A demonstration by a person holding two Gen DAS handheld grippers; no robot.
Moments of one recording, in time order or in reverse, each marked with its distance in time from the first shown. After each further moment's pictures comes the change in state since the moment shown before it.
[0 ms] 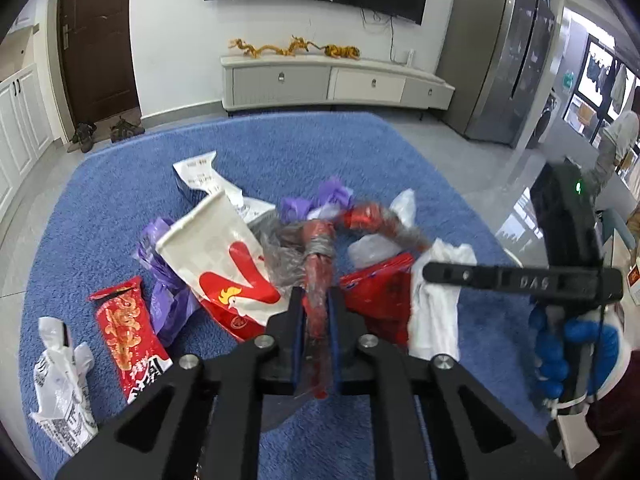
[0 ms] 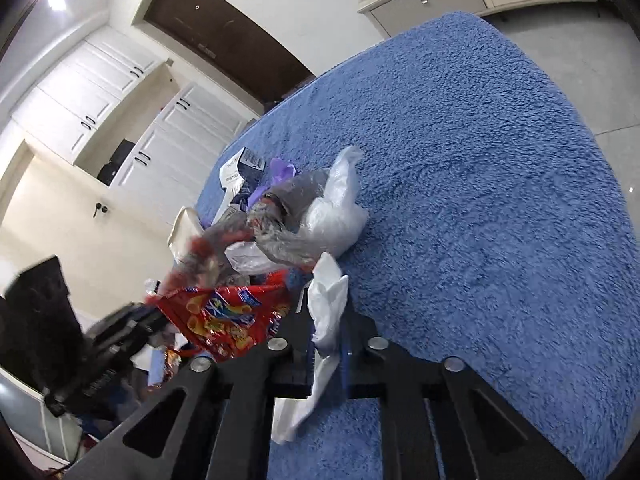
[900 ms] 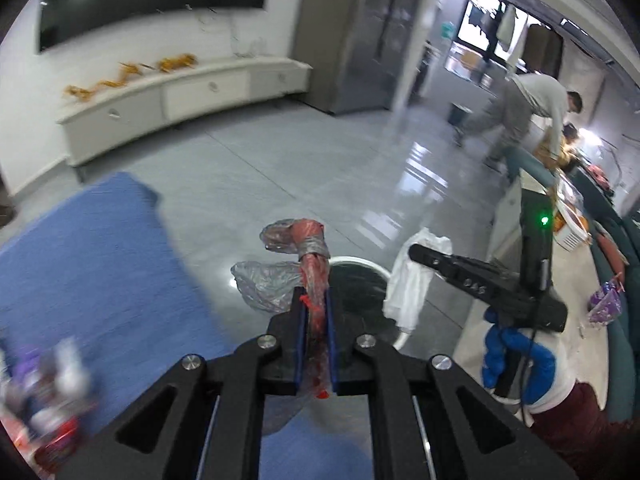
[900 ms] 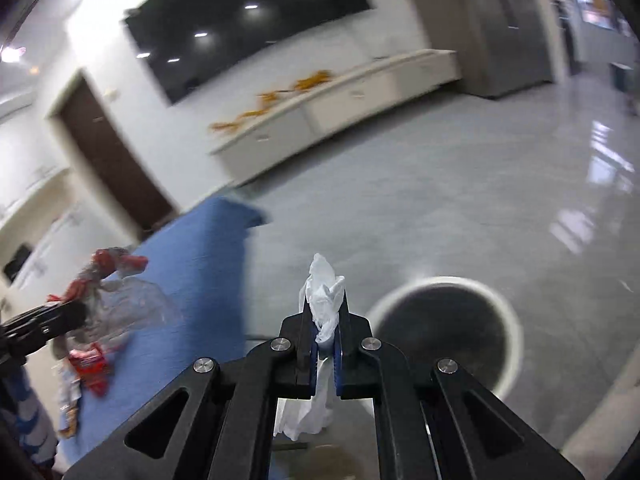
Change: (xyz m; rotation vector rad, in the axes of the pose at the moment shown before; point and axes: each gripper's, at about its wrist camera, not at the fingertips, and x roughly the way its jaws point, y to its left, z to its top) left arm 0.079 -0.279 0.090 0.303 0.071 -0.381; right arm -0.250 -0.173 -0.038 0.158 -0.479 -0.506
